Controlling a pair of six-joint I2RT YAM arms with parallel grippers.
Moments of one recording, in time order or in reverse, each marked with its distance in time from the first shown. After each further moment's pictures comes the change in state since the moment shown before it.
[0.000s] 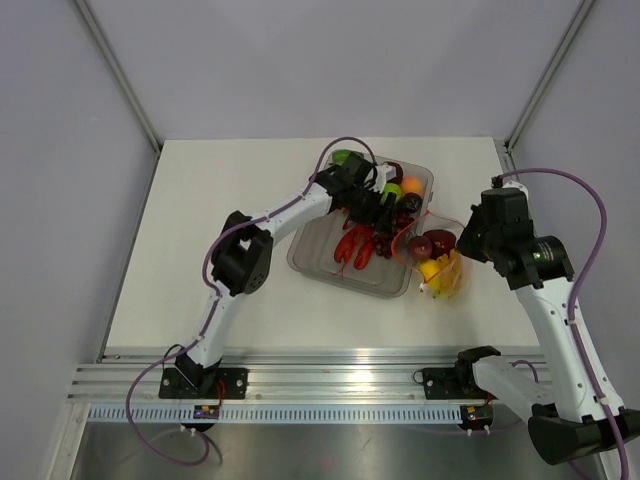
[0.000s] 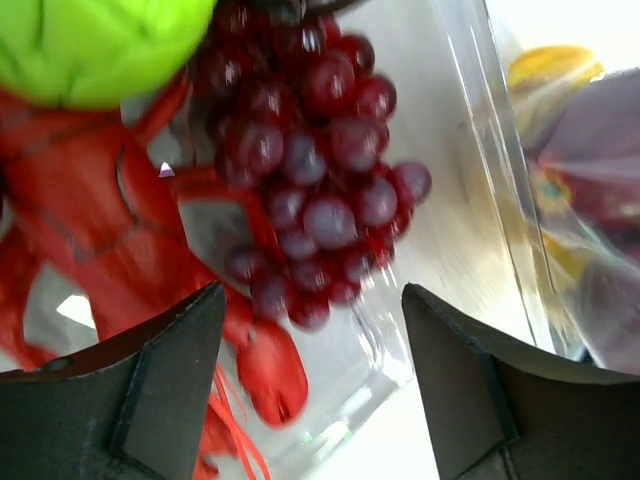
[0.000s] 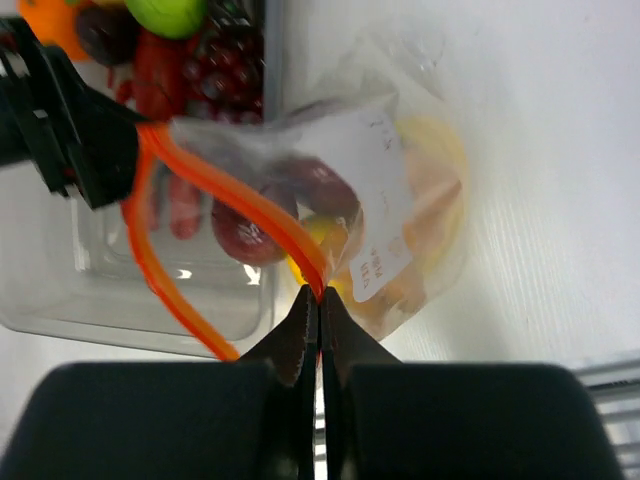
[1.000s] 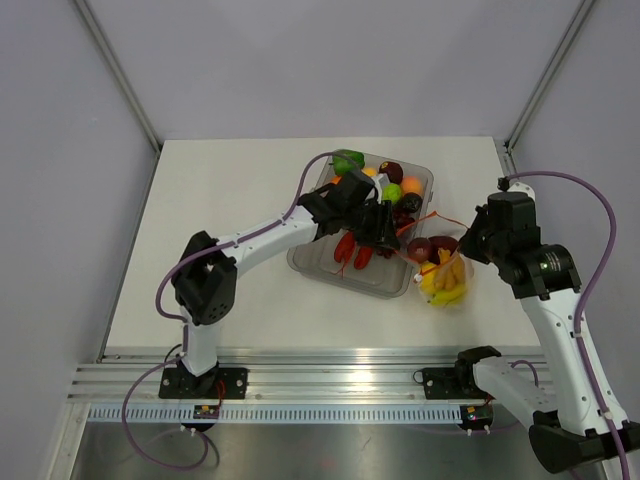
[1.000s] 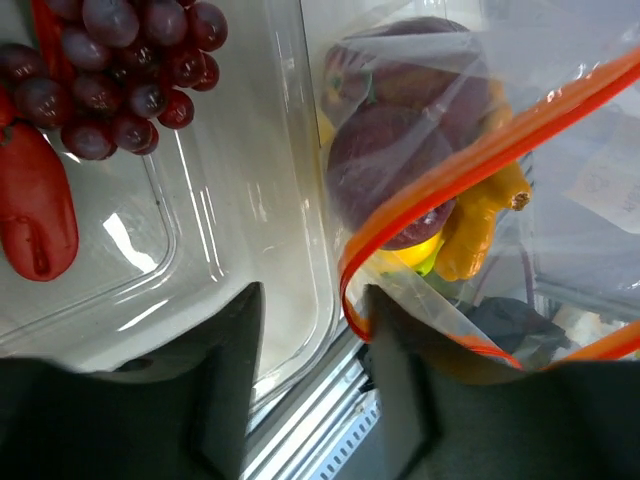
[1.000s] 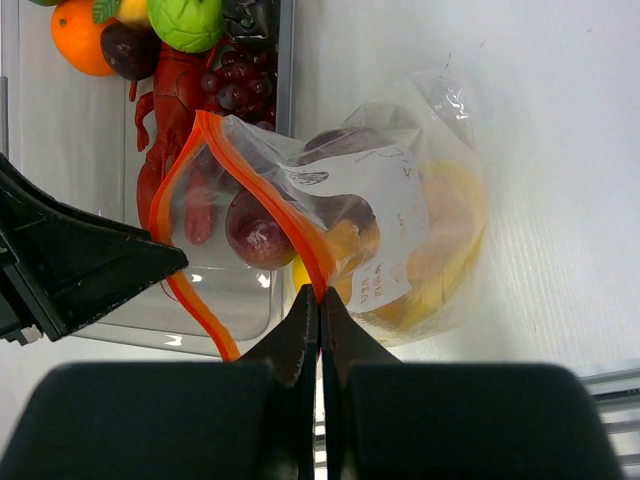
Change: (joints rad) left arm -0.135 -0.401 -0.422 0.154 -0.084 -0.486; right arm 0.000 -0.055 0.027 0.018 -0.003 0.010
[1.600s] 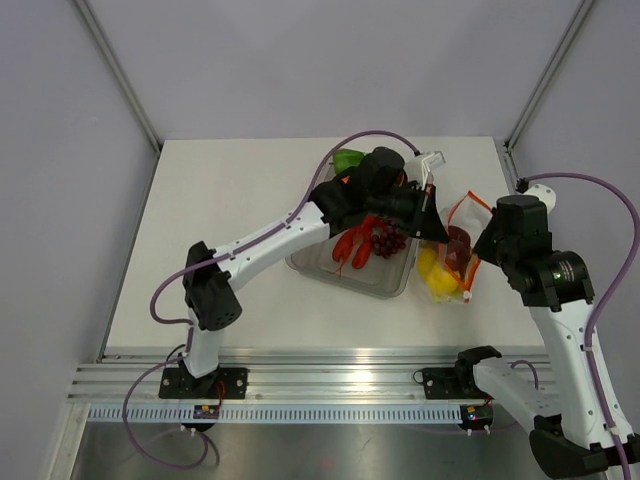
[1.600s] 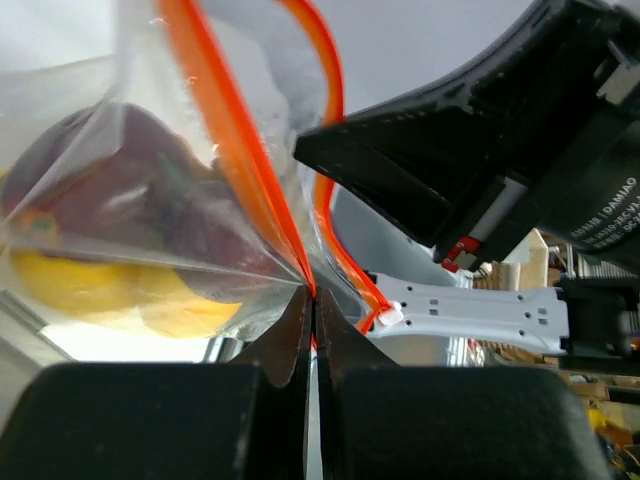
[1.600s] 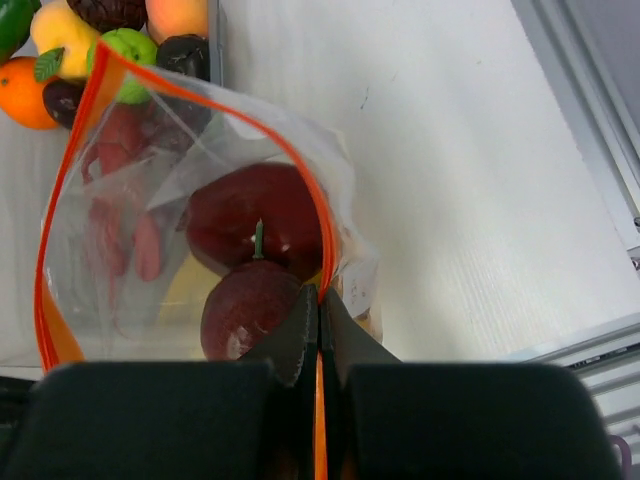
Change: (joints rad) left arm -0.116 0.034 0.351 0.031 0.223 0.060; right arm 0.000 -0.026 0.058 -0.075 0.156 -0.006
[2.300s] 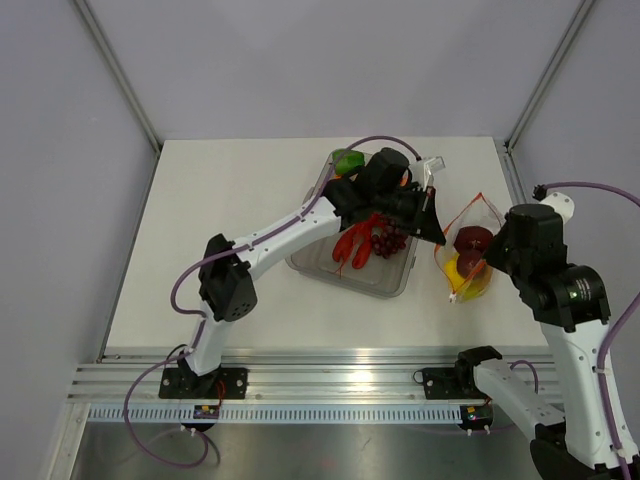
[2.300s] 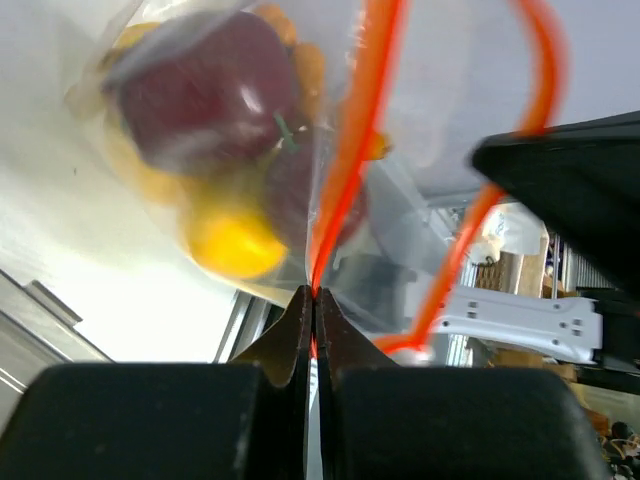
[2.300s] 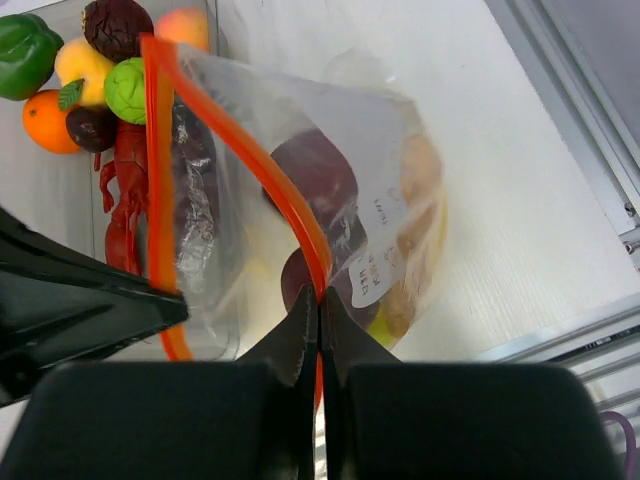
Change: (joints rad) left arm 0.021 0.136 0.065 -0.056 0.064 0.005; right arm 0.000 -0.042 0.058 -0.072 0.037 0.053
